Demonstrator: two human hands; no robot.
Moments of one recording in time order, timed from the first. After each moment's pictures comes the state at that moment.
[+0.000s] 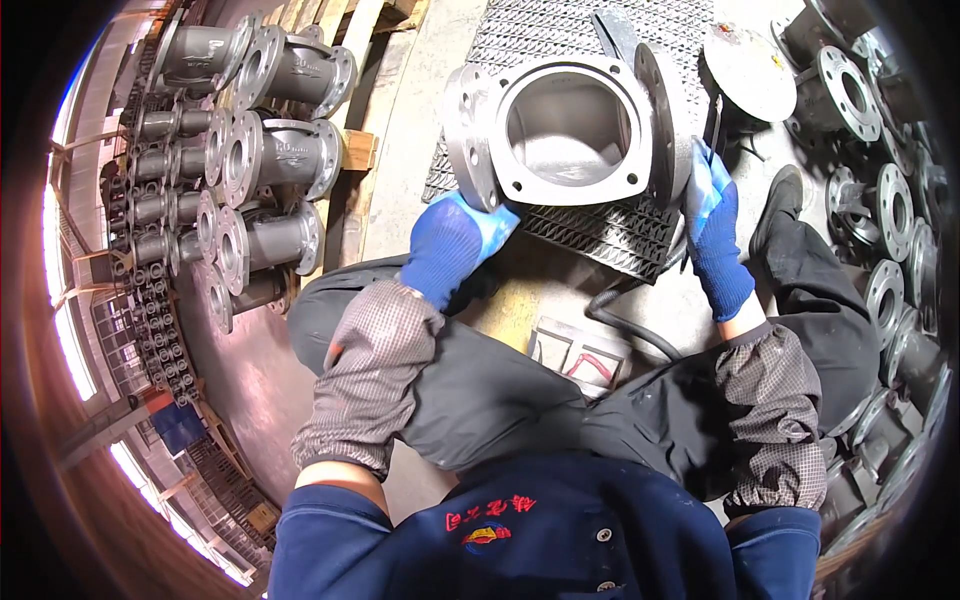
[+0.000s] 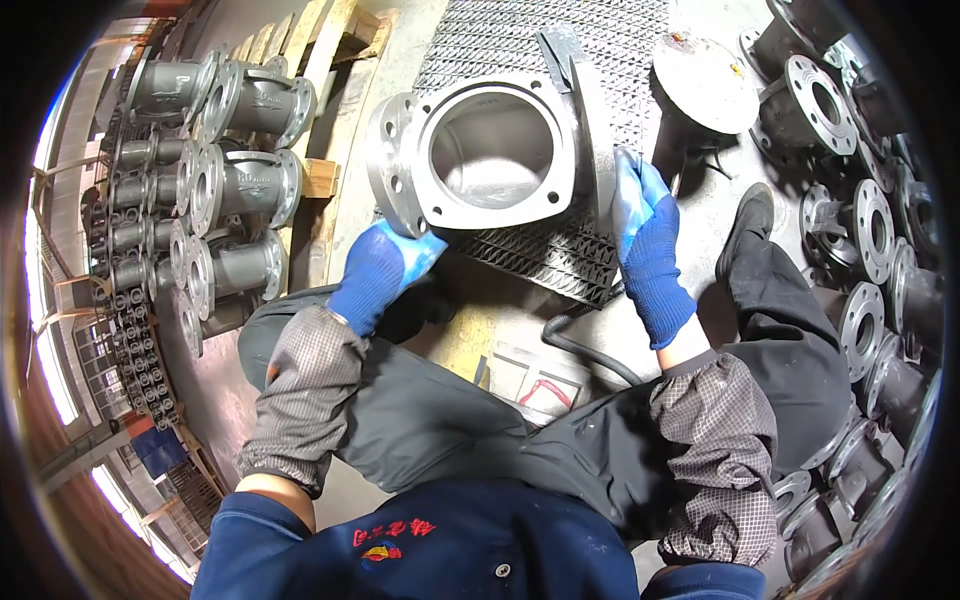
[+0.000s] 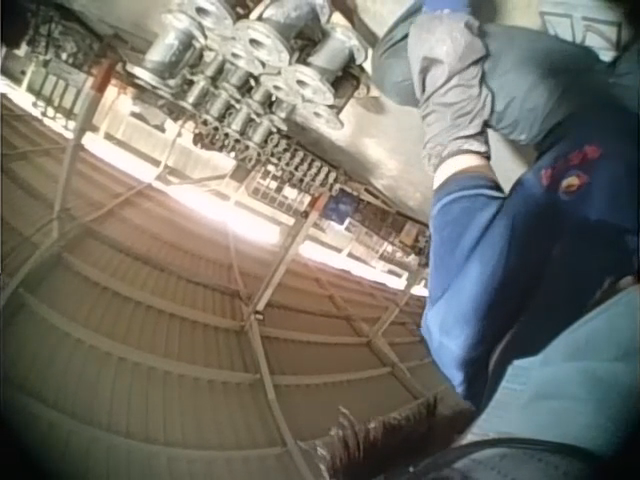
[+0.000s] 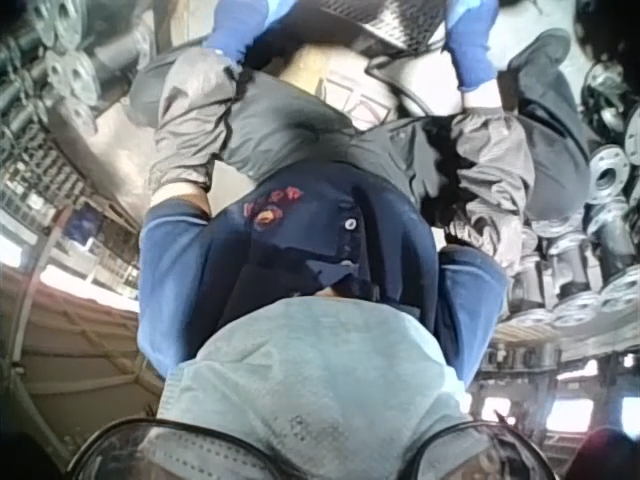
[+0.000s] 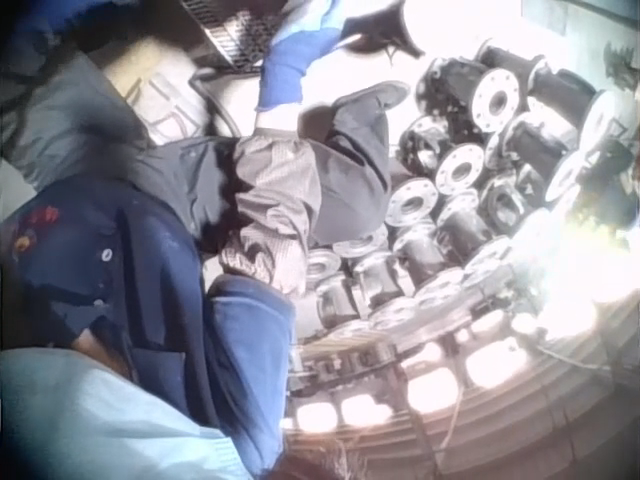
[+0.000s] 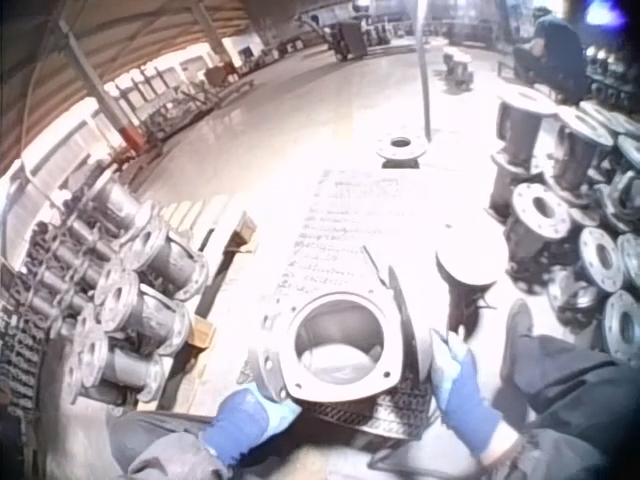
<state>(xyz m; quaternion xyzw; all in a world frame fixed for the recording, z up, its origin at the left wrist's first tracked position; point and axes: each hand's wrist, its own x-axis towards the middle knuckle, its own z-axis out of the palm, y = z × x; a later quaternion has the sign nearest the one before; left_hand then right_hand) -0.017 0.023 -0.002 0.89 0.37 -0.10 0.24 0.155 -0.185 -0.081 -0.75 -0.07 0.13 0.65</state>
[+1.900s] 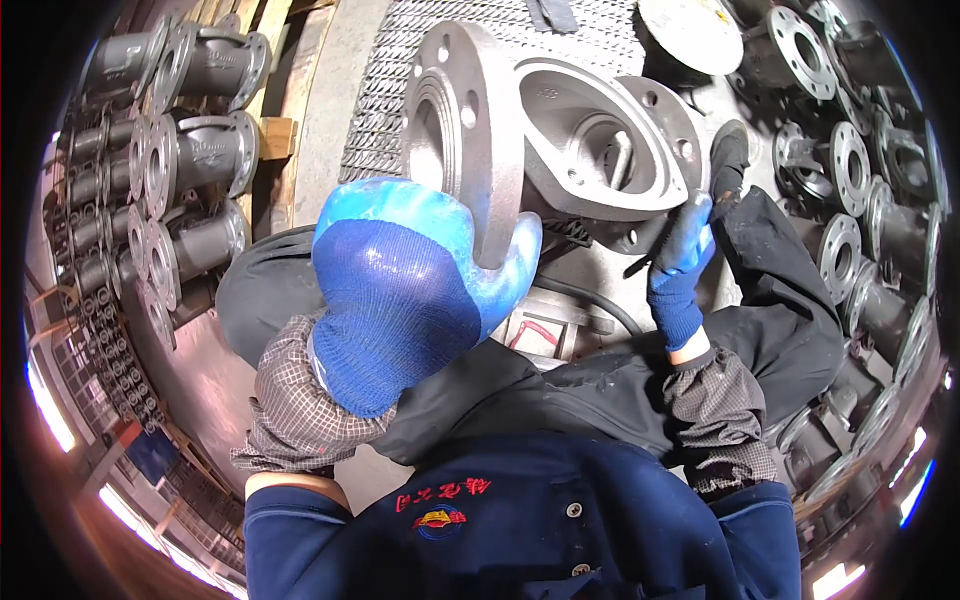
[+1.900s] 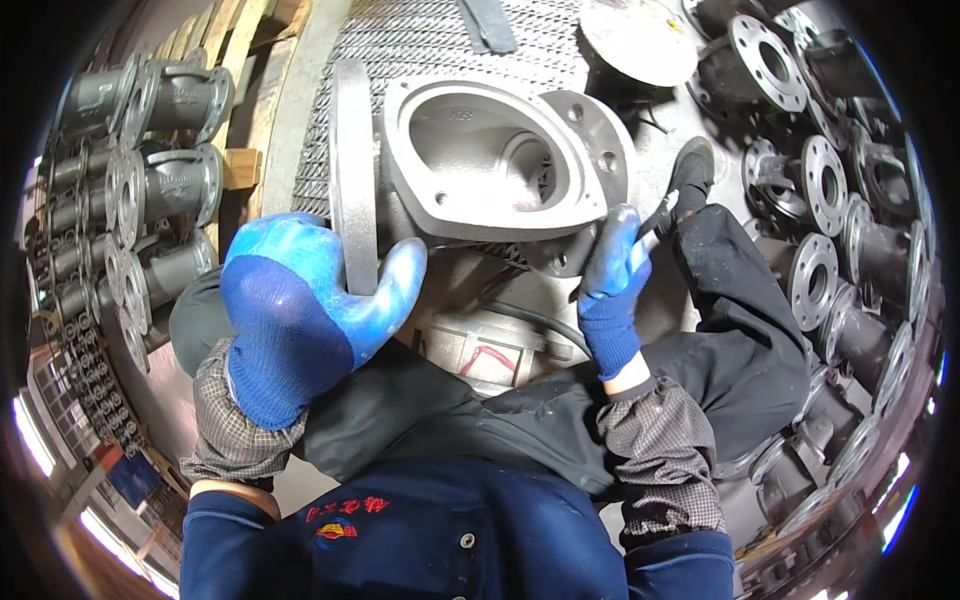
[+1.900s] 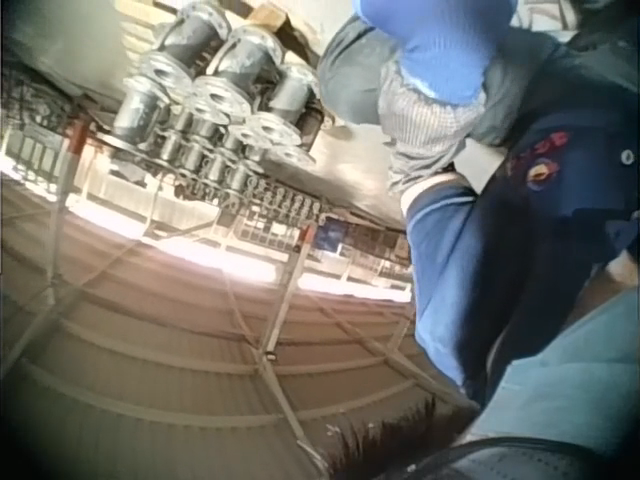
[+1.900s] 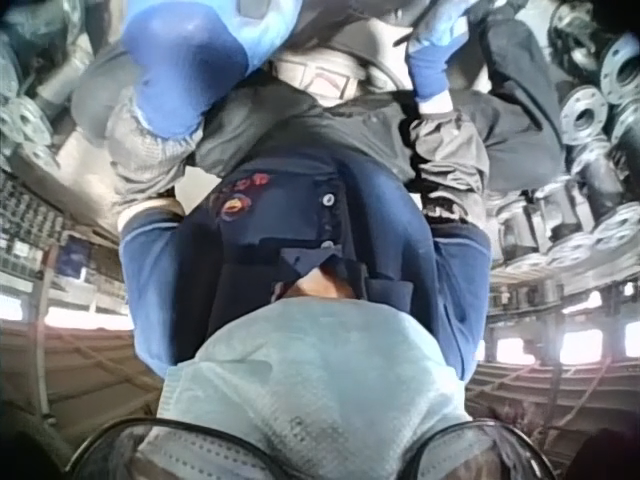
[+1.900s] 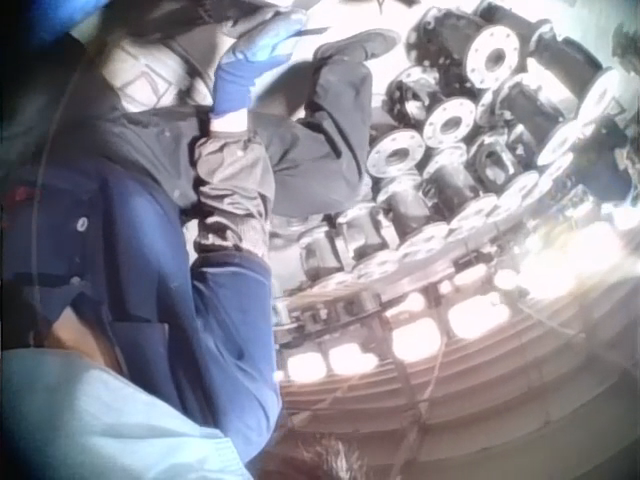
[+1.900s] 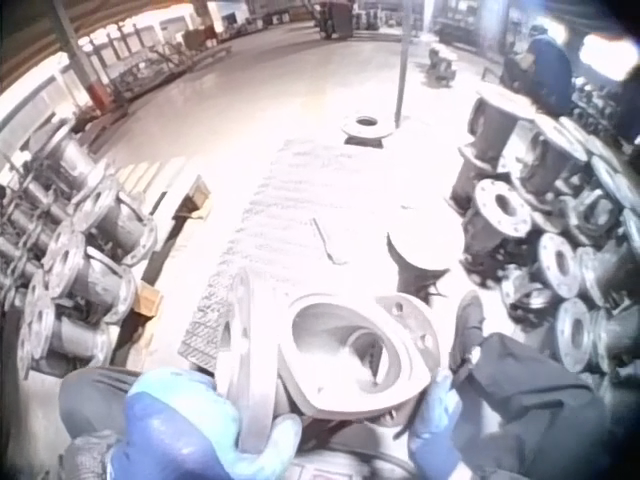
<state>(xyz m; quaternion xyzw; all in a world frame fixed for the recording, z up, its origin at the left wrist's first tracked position) 0.014 -0.044 0.090 0.98 0.02 0.14 0.10 0.096 -0.281 -0.097 -0.87 -0.15 -0.01 0.46</state>
